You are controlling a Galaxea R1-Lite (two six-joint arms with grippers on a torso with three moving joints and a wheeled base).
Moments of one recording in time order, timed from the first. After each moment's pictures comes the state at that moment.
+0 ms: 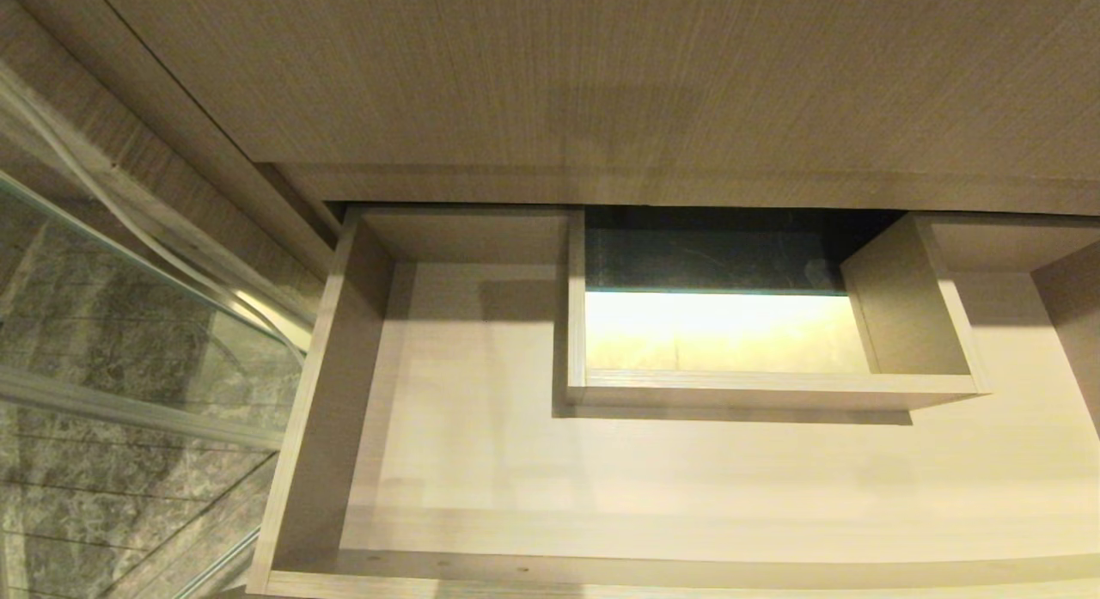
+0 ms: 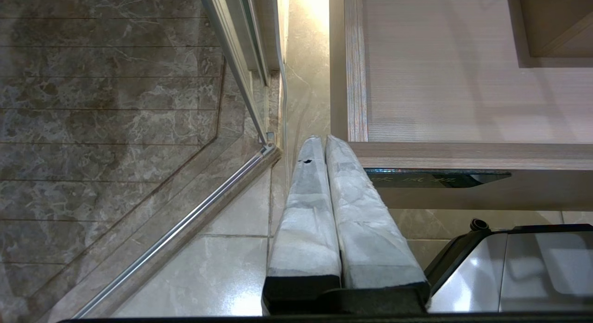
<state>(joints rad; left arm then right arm) 0.00 0.00 0.00 0.00 0.00 0.00 0.00 0.00 -0.05 0.12 -0.02 0.05</state>
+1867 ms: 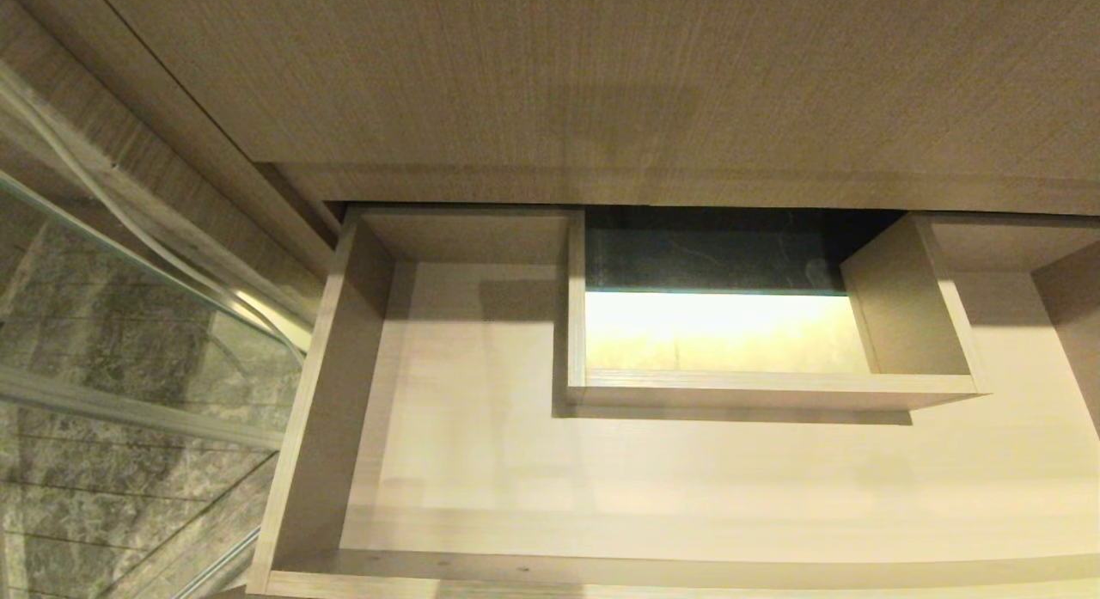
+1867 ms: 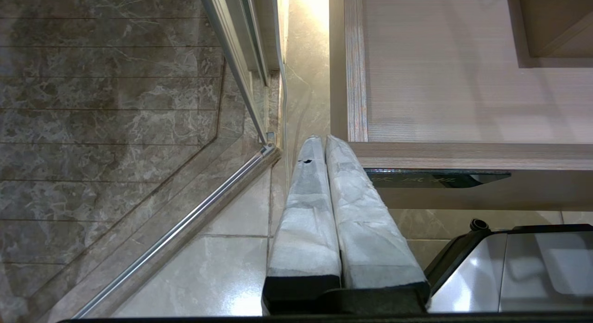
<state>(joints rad) 0.00 0.00 0.00 0.00 0.00 0.00 0.00 0.00 -0.05 0.12 -0.02 0.05</state>
